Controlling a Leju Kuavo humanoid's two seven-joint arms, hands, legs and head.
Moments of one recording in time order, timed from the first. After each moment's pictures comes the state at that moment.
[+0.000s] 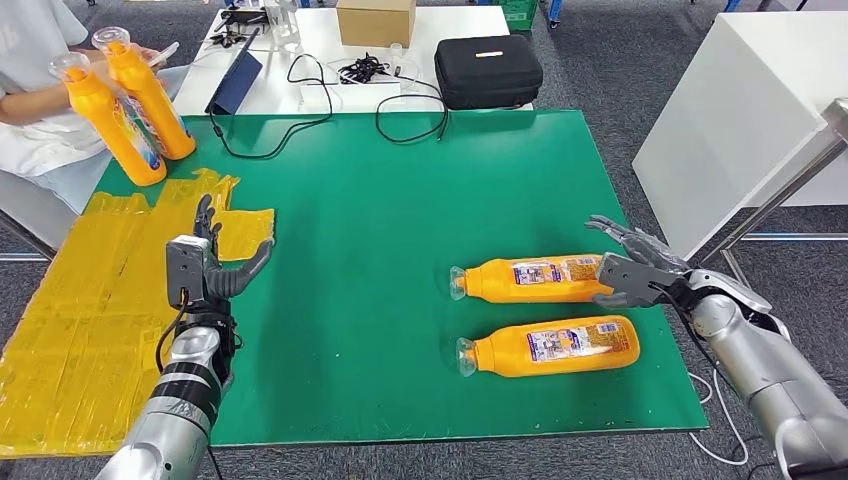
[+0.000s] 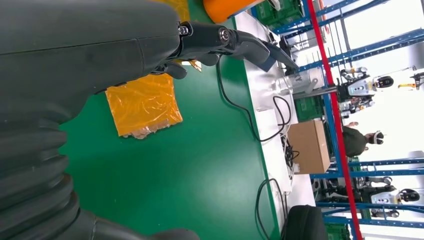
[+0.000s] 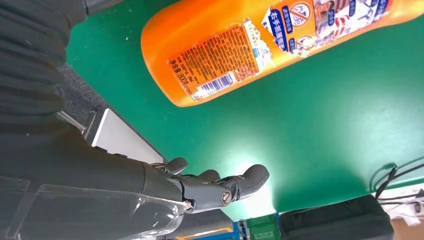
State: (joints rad) left arm -0.48 -0.12 0.13 -0.80 -0.22 0.23 -0.64; right arm -0.63 -0.52 0.49 -0.83 0.47 0.25 -0.43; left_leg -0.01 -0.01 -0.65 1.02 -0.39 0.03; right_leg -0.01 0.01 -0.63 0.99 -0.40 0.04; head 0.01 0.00
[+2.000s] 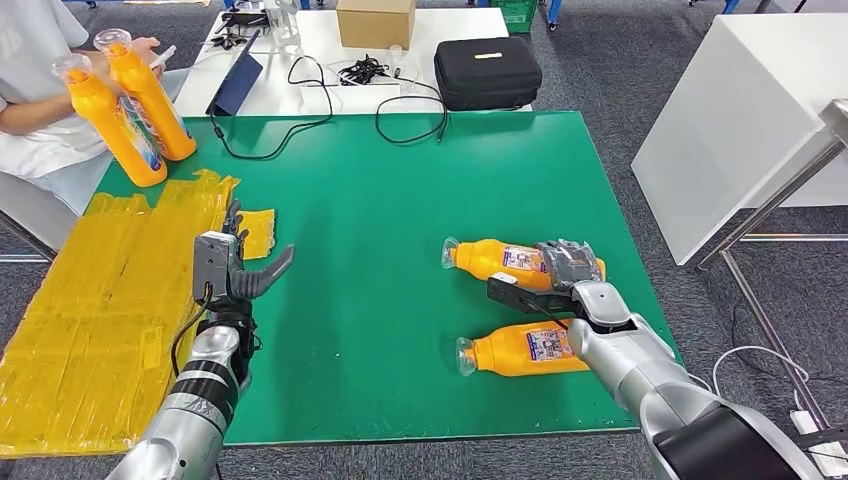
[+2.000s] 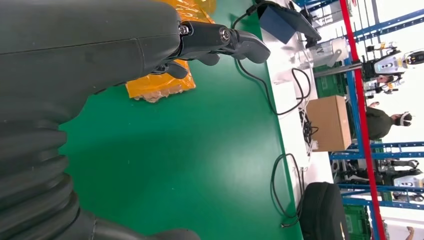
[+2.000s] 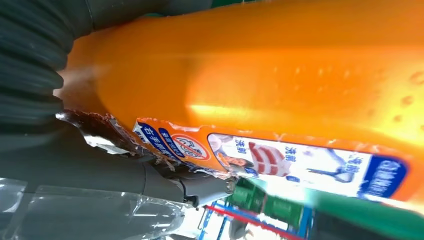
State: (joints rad) left arm -0.49 -0.16 0.11 -0.74 -0.23 0.23 -0.58; right arm -0.74 -0.13 0.68 -0.40 0.95 -0.27 0.08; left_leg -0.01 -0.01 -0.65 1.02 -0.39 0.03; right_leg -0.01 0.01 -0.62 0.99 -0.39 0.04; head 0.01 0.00
